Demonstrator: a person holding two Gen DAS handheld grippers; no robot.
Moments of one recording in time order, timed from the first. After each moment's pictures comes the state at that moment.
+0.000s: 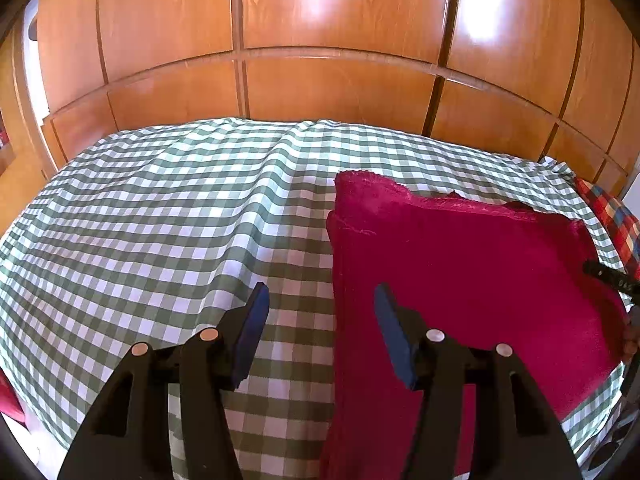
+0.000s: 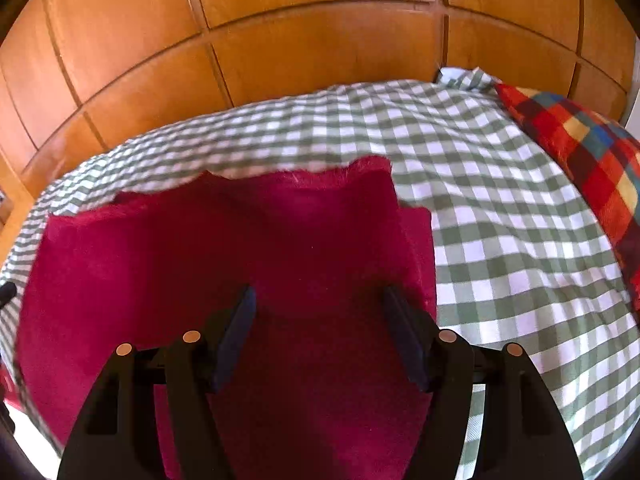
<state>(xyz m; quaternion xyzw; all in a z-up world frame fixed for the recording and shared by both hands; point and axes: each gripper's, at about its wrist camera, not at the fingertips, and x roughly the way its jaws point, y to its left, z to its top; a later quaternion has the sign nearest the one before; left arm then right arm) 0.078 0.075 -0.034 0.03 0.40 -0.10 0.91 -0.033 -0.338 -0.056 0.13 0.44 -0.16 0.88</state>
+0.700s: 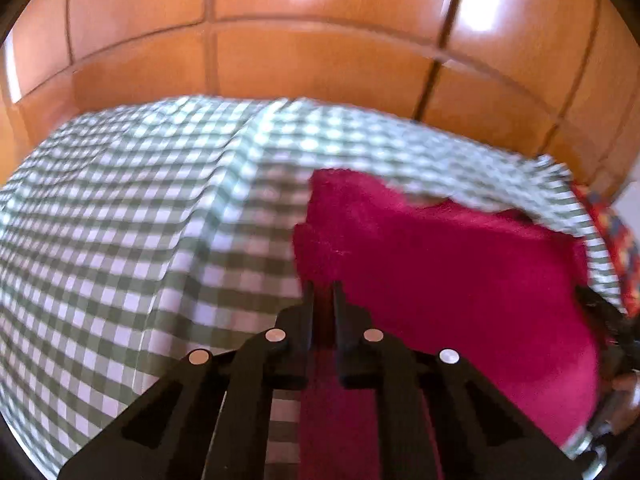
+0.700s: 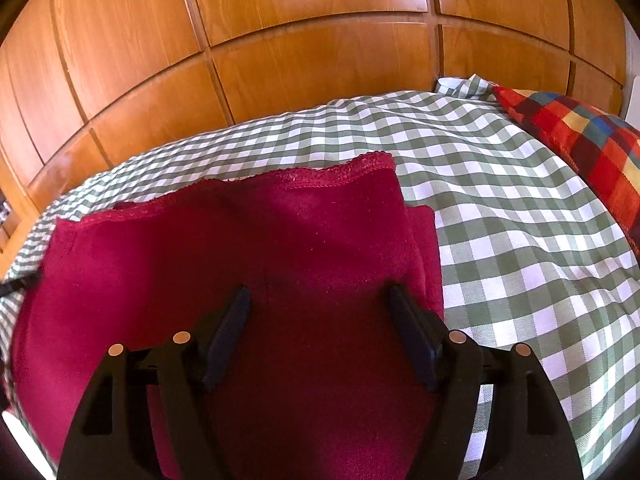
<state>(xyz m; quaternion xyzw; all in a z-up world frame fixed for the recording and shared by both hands) 0.131 0.054 -0.064 0.00 0.44 -0.13 0.89 -0.039 -0.336 -0.067 0.14 0.39 -0.16 0.90</state>
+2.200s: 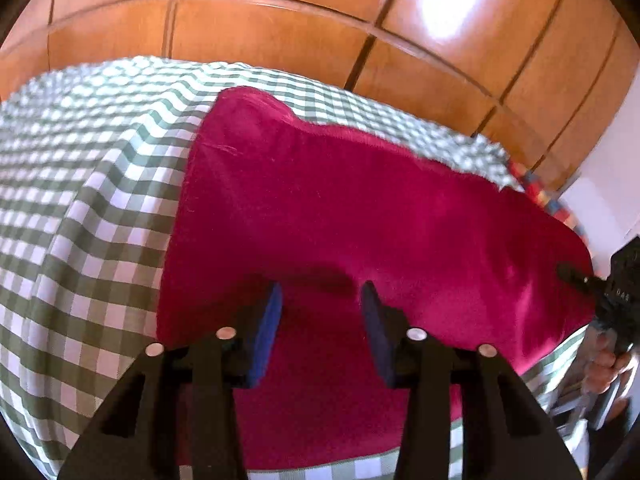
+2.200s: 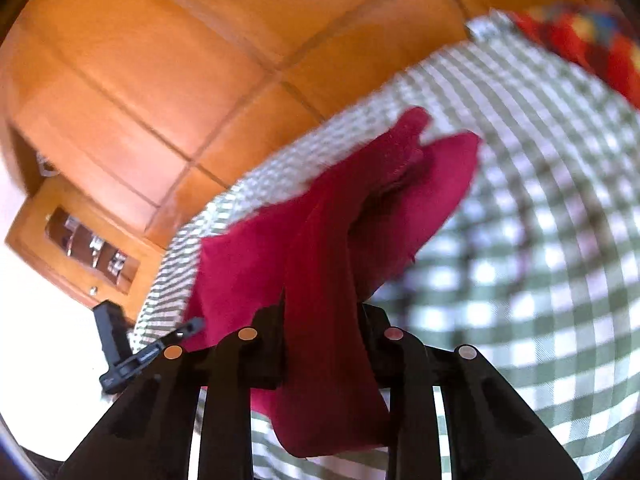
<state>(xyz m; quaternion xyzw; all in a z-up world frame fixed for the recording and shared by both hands) 0.049 0.045 -0.075 -0.09 0.44 -0.24 0.86 -0.100 -0.316 -0.010 0.33 0.36 0.02 0.87</state>
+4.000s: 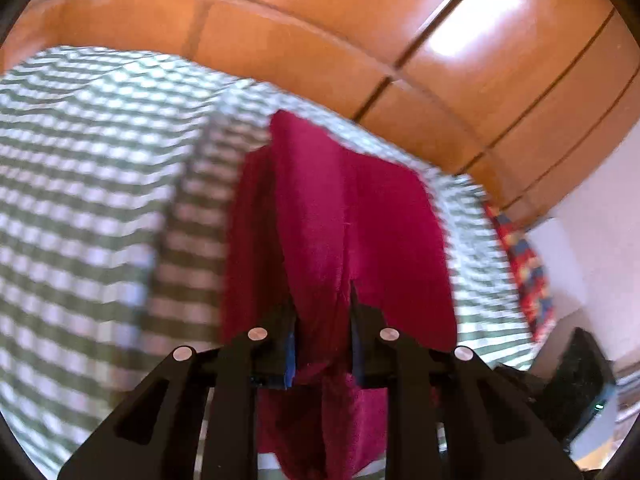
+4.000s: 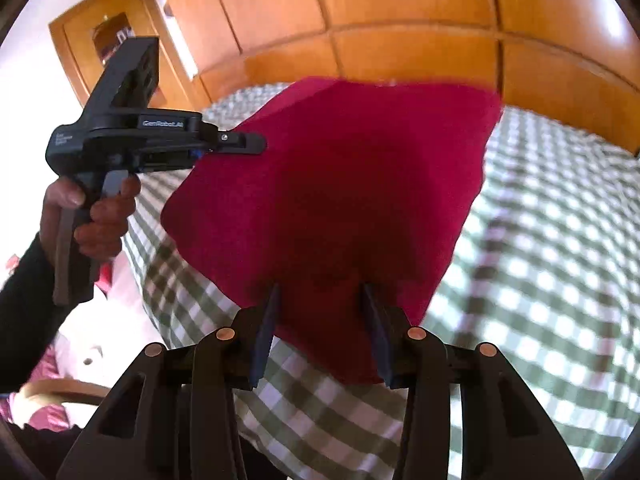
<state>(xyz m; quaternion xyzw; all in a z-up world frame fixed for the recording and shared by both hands) 0.072 0.110 -0.039 -0.13 0.47 -0.24 0.84 -0.055 -0.090 -0.046 0.06 0.45 0.15 0.88</state>
